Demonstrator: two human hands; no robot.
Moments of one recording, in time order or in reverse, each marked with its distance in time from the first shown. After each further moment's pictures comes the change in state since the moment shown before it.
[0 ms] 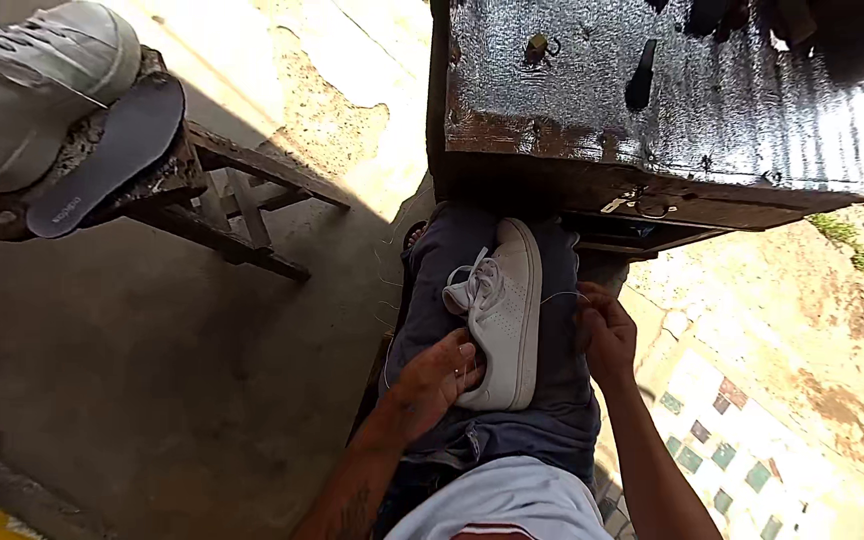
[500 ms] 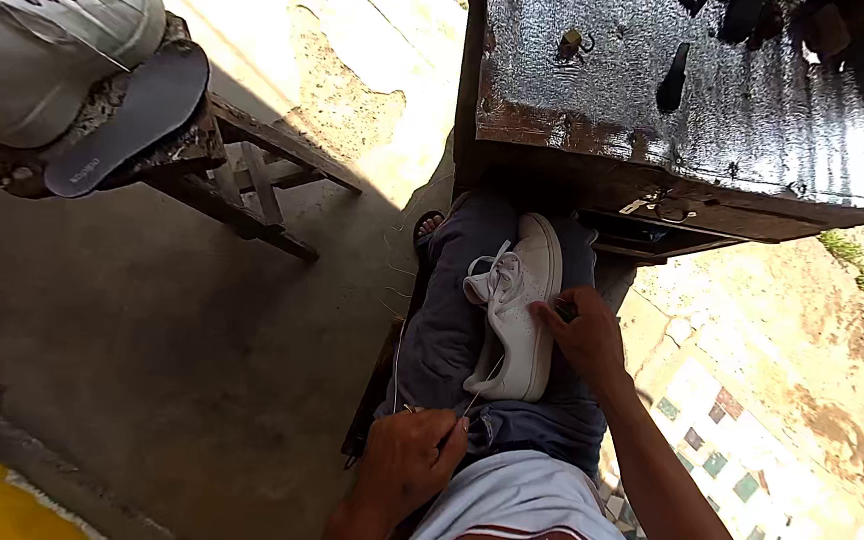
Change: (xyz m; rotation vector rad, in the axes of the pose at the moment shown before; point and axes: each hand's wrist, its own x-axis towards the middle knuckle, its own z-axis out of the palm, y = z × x) left_hand -0.087 -0.051 -0.027 1.476 0.329 0.635; right_hand -0.002 -0.053 0.051 -0.876 -0.192 0.030
